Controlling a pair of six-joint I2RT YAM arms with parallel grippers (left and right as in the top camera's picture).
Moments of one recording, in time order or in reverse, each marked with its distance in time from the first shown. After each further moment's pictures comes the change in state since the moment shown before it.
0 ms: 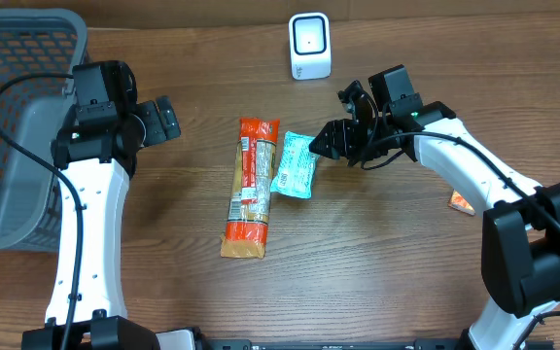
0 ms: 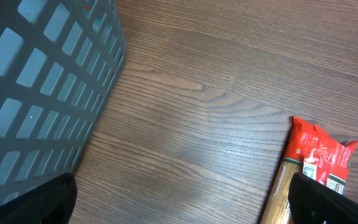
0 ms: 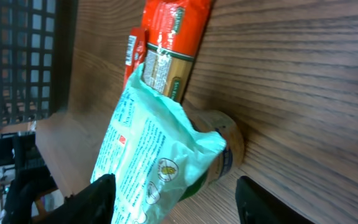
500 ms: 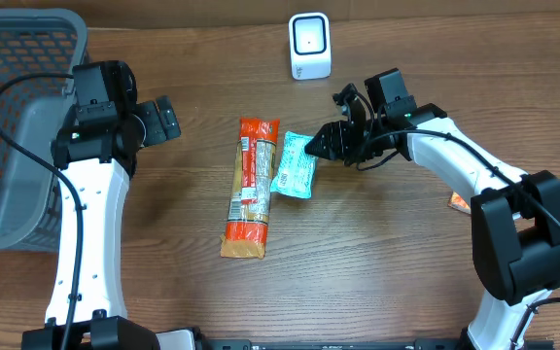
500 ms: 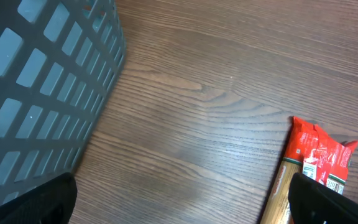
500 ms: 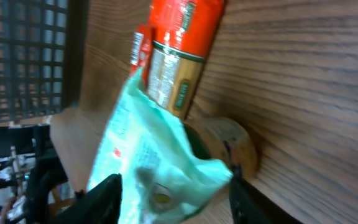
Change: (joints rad) left arm 0.000 0.000 0.000 0.000 0.000 0.000; right arm 0.000 0.061 -0.003 0.070 -0.074 0.004
